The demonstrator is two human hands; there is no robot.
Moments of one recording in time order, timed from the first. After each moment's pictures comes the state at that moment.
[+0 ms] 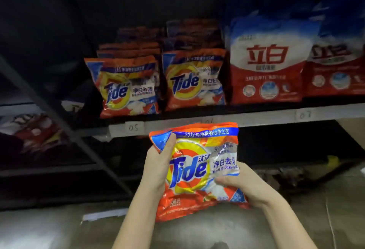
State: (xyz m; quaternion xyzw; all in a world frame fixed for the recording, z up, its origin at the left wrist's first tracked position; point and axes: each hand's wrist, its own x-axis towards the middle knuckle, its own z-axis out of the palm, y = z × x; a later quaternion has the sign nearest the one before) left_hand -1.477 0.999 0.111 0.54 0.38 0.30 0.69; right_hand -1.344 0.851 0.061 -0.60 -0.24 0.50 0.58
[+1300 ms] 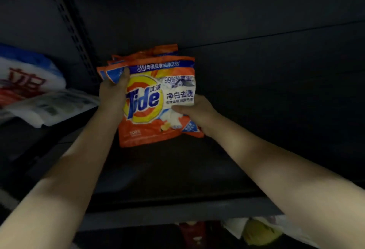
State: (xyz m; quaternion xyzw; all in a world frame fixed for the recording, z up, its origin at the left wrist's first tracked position) left_hand -1.378 1.359 -0.227 0.65 0.34 0.52 0.45; right_hand -1.254 1.226 -0.271 -0.60 -0.36 0.33 0.63
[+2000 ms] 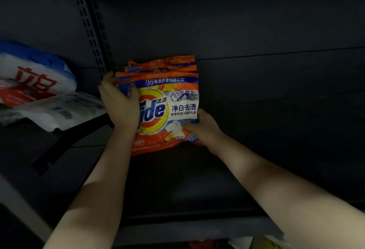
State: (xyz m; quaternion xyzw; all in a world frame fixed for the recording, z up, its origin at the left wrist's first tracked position) left_hand -1.394 1.405 -0.250 0.67 0.33 0.64 0.20; right_hand -1.279 1.258 -0.285 -0.68 -0.38 0.25 0.58
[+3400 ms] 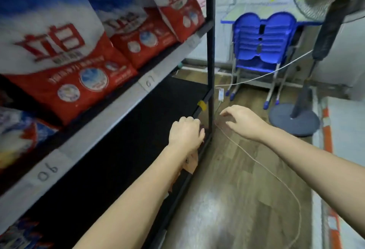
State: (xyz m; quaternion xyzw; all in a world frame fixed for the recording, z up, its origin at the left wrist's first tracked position) left_hand -1.216 0.833 -0.046 0.97 -0.24 0.03 0.01; right_hand -1.236 0.649 -0.038 -0.98 -0.05 0.01 0.20
